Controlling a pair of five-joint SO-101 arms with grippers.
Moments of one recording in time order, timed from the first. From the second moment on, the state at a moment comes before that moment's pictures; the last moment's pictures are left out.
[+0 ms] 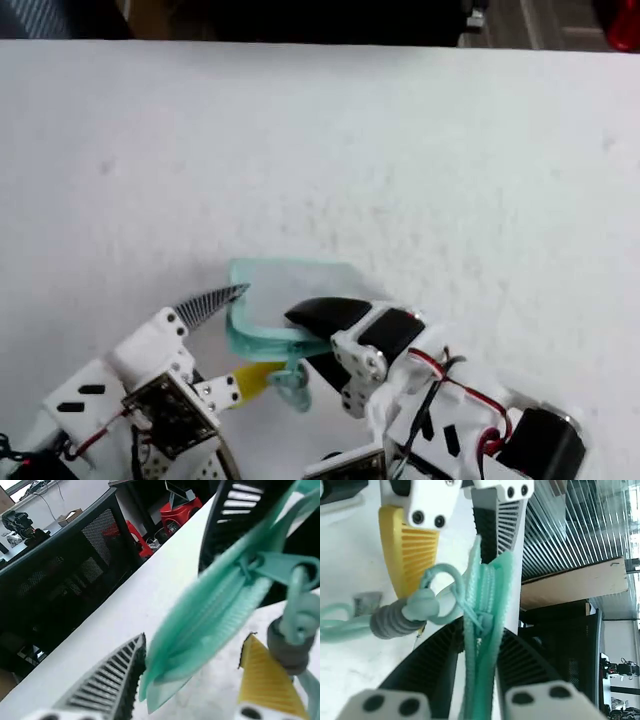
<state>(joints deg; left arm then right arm) 33.6 -104.7 54.2 76.4 -24.0 -61.5 -79.2 31.1 76.5 71.7</state>
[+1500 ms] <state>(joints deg) 30.3 -103.4 76.7 48.4 -8.1 -46.9 -76.5 39.4 66.9 63.5</state>
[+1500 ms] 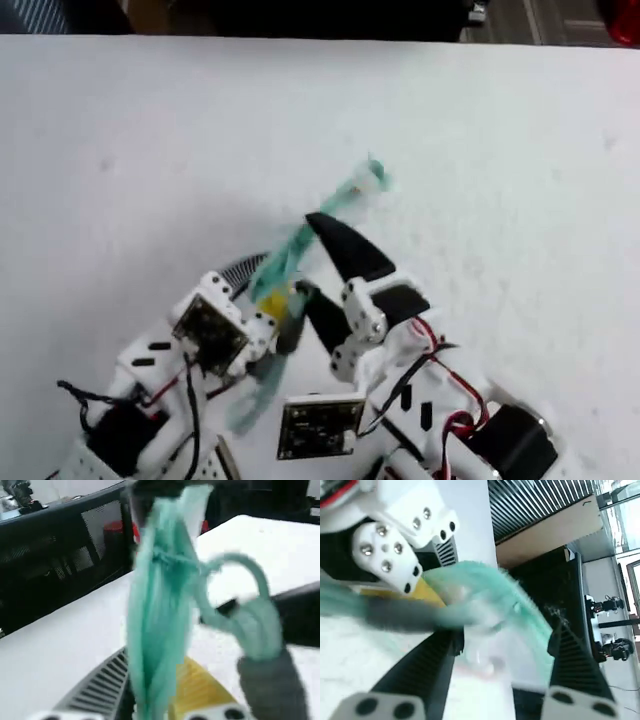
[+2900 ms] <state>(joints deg) 21.1 -104.1 82.5 41.8 -3.8 -46.9 -75.7 51.7 47.4 25.5</state>
